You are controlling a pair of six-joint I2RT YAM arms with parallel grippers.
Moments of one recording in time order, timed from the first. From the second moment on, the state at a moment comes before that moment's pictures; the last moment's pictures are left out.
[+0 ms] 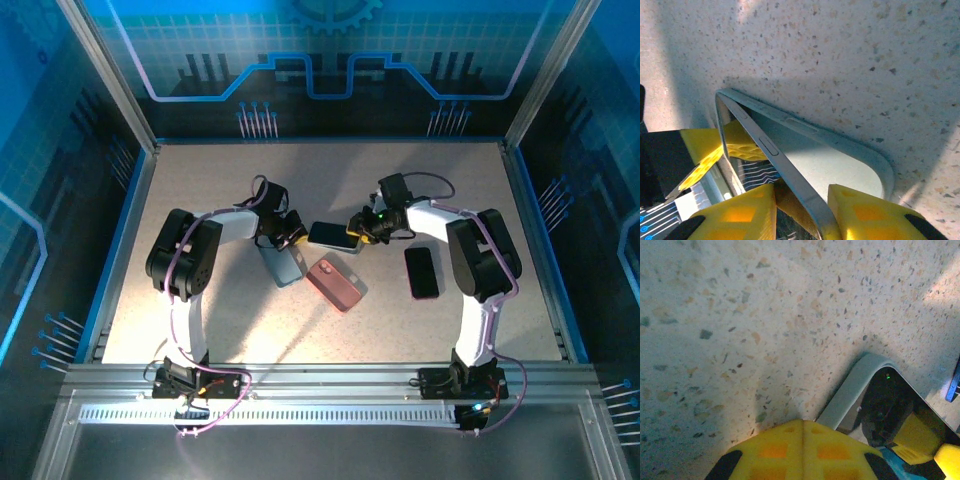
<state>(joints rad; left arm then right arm) -0.31 2.00 1.18 -0.21 0.44 -0.96 0.33 1.97 1.23 -0.34 -0.53 0.73</state>
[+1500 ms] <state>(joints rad) -0.34 2.00 1.11 -0.03 0.53 -1.04 0.40 2.00 1.43 -0.75 -0.31 0.65</state>
